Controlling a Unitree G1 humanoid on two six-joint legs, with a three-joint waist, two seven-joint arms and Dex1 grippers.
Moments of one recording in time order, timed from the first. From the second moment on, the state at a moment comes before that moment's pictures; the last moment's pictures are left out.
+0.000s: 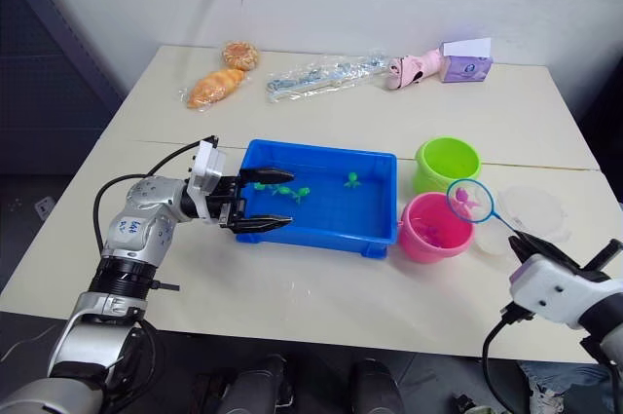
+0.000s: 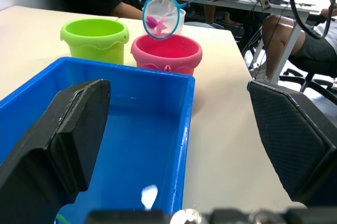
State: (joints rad) left arm -0.65 0.45 -0.03 0.33 -0.44 0.14 -1.32; right arm 0.50 -0.71 -0.63 -0.44 -0.24 -0.30 0.58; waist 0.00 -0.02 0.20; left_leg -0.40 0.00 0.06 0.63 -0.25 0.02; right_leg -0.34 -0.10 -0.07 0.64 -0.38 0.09
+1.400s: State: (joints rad) left arm -0.63 0.45 -0.01 0.26 -0.45 0.18 -1.30; right arm 0.47 -0.72 -0.54 -0.46 -0.20 -0.39 0.33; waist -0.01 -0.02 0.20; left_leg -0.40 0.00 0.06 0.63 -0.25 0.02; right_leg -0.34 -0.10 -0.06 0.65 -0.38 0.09
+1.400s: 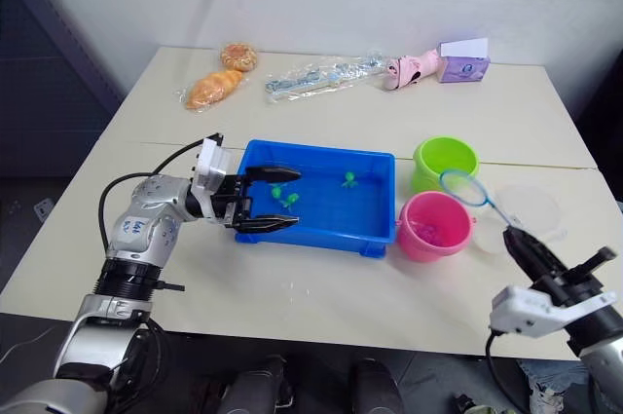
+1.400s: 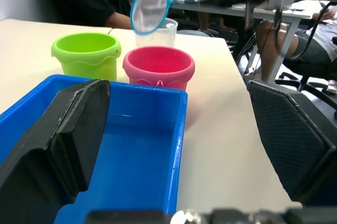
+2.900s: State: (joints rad) left arm -0.54 0.56 0.08 0.29 -0.43 0.06 -1.21; right arm -0.62 -0.74 0.16 -0.03 1.73 1.02 -0.60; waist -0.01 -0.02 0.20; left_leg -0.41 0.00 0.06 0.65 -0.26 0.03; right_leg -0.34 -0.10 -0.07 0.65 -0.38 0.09
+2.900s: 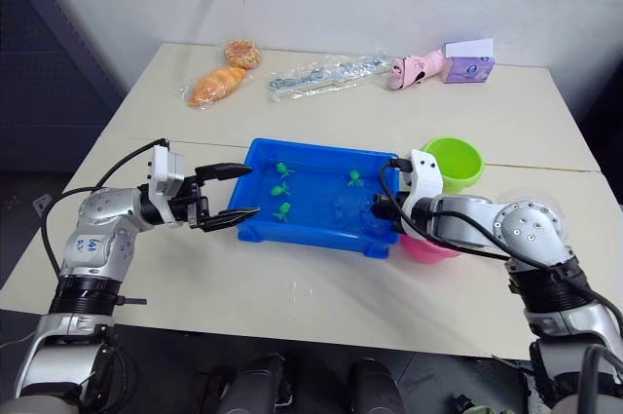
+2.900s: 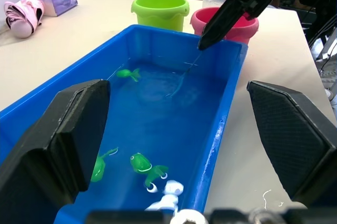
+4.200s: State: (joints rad) left arm -0.62 0.48 0.06 0.26 -0.44 0.11 -1.18; right arm -0.30 -0.72 -0.29 -0.54 1.13 0.99 0.00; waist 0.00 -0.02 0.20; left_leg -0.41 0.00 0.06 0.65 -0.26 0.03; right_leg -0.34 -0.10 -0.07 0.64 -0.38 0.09
